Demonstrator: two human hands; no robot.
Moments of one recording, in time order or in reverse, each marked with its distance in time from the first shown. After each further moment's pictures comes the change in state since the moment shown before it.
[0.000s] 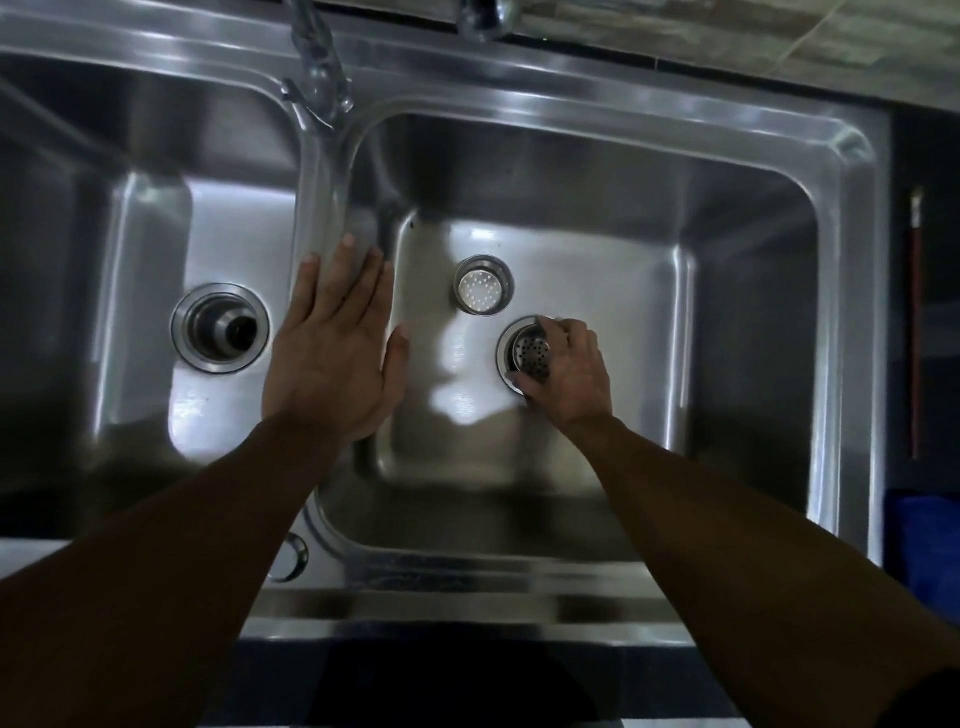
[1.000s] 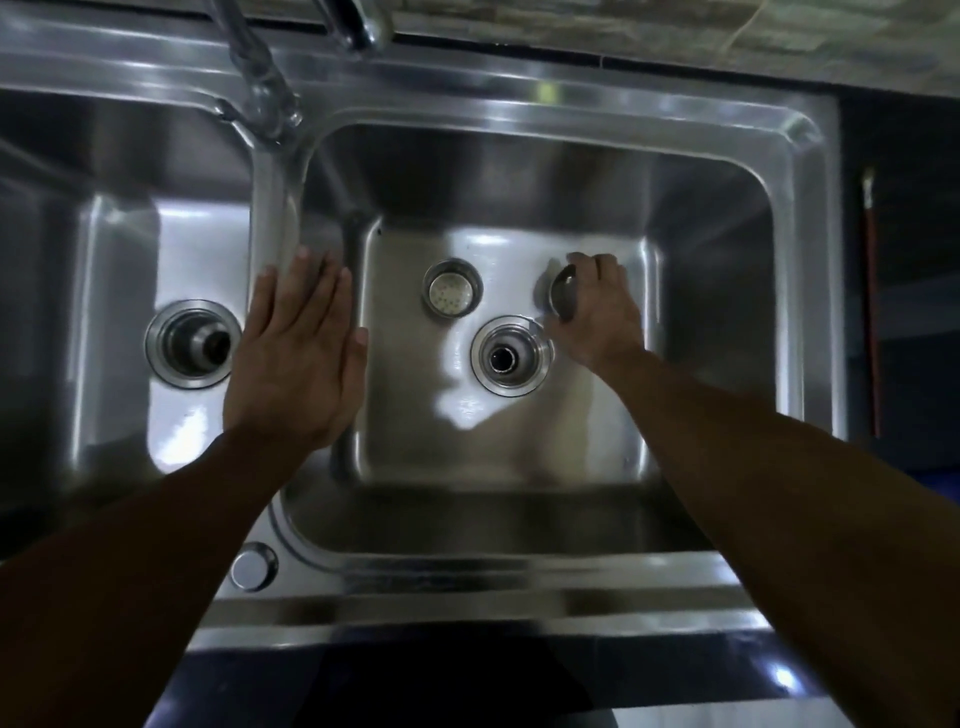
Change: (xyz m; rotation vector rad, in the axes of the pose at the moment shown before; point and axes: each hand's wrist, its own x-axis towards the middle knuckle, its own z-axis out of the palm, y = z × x) left_hand 0.000 0.002 -0.003 -0.055 -0.007 0.009; right_hand 0.056 0.038 -0.063 -0.055 0.083 0.013
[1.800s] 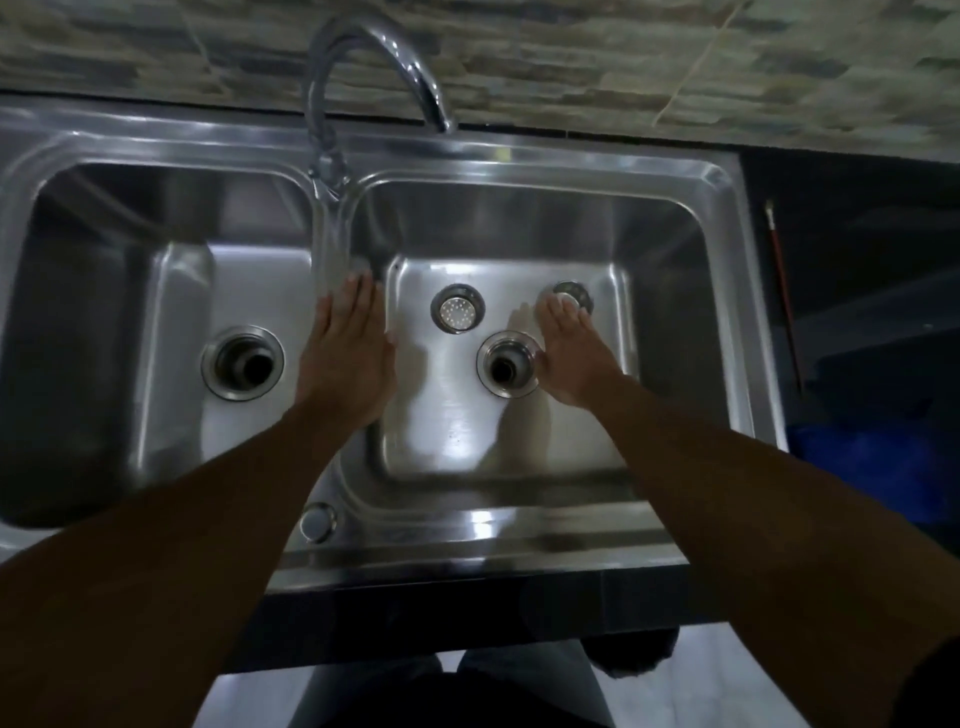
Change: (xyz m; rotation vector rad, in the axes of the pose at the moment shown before) left_hand -0.002 -0.005 -0.005 -0.067 -0.127 -0.014; right_hand -0.069 -0.051 -0.046 -0.233 -0.287 -0.159
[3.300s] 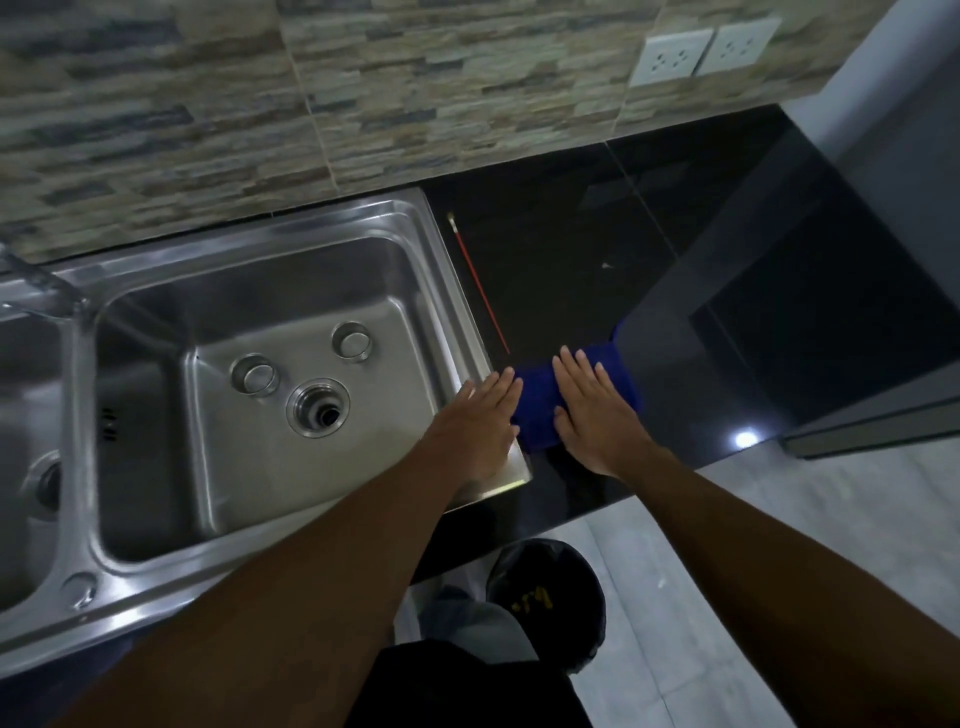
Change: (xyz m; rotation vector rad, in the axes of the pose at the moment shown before) left_hand -0.042 0.427 -0.007 0.042 -0.316 0.607; right_hand -0.279 0.263 0.012 0.105 0.224 0.190
